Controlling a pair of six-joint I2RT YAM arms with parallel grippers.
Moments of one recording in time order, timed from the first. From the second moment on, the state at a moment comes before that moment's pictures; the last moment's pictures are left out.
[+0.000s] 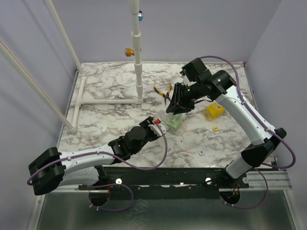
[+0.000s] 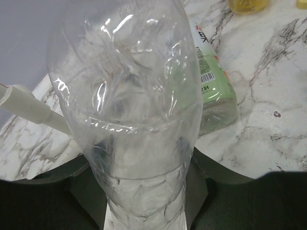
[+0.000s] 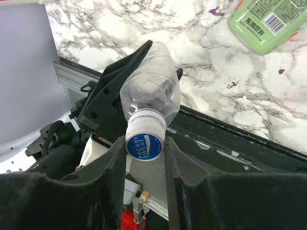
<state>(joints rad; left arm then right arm) -1.08 1.10 0.49 0.40 -0.38 0.38 0.67 1.60 1.85 -1.26 -0.29 0.75</state>
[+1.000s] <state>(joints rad) -1.08 1.10 0.49 0.49 -0.40 0.29 0.70 1.66 1.99 -1.27 -0.21 0.77</state>
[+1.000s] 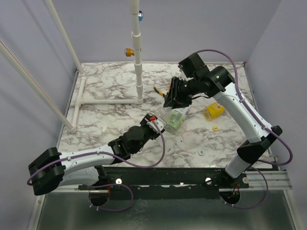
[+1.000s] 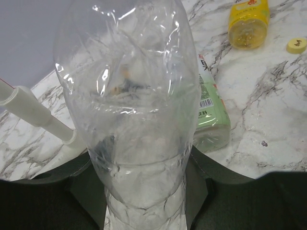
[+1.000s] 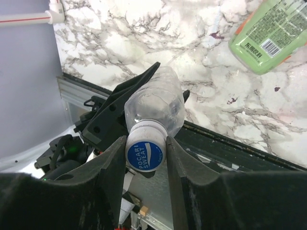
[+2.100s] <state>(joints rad) -1.05 1.14 0.50 0.65 -0.32 0.21 0.71 1.71 2.15 -1.29 -0.06 0.72</state>
